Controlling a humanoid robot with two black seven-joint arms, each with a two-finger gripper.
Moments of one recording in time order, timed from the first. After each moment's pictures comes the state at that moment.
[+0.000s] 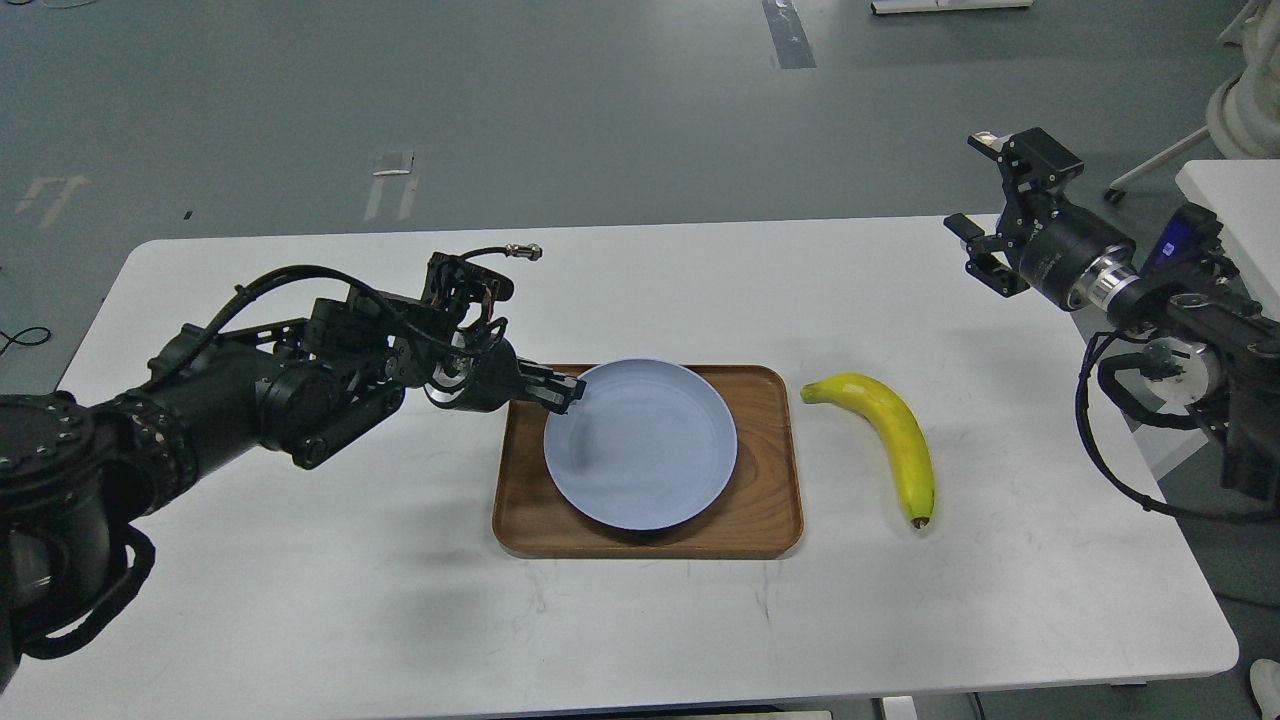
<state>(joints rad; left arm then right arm) -1.08 0.11 0.02 -0.53 1.51 -0.39 -0.49 0.93 -0.46 0.17 0.44 -0.16 0.49 0.49</state>
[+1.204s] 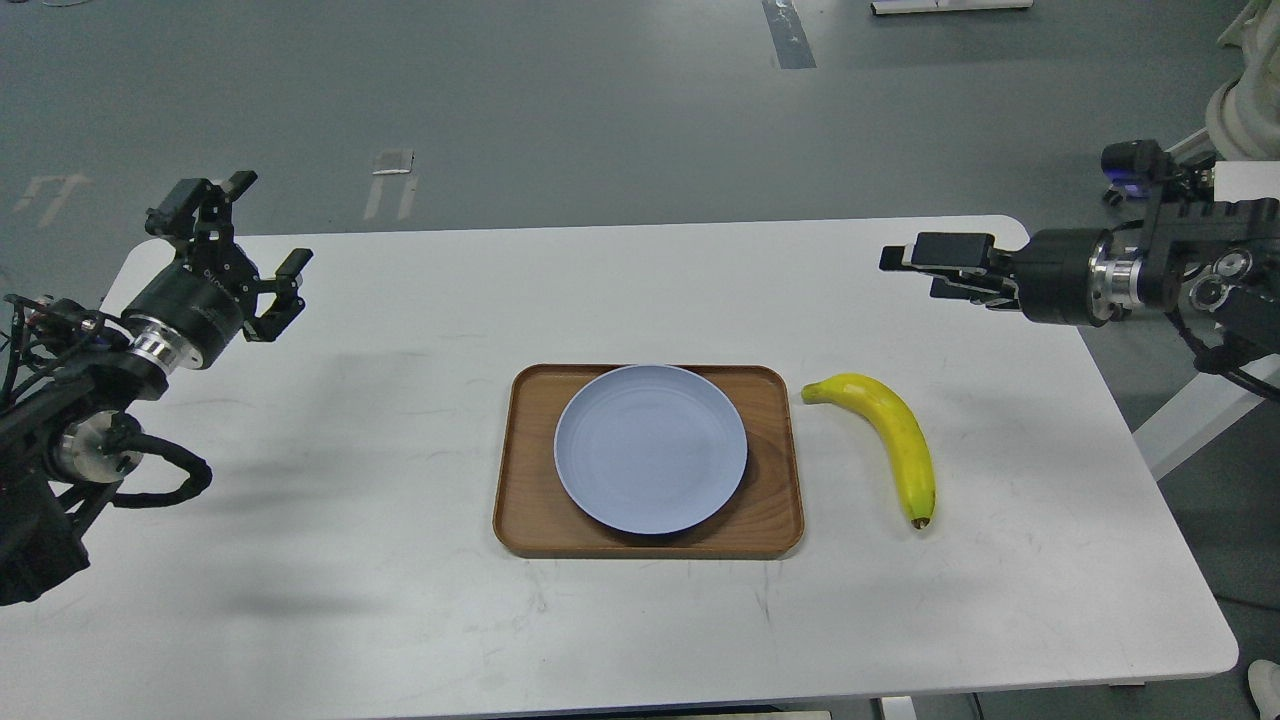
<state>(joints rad) -0.73 0.48 -0.49 -0.56 0.09 -0.49 -0.49 1.18 -0.74 -0.08 0.90 -1.17 0.49 0.49</state>
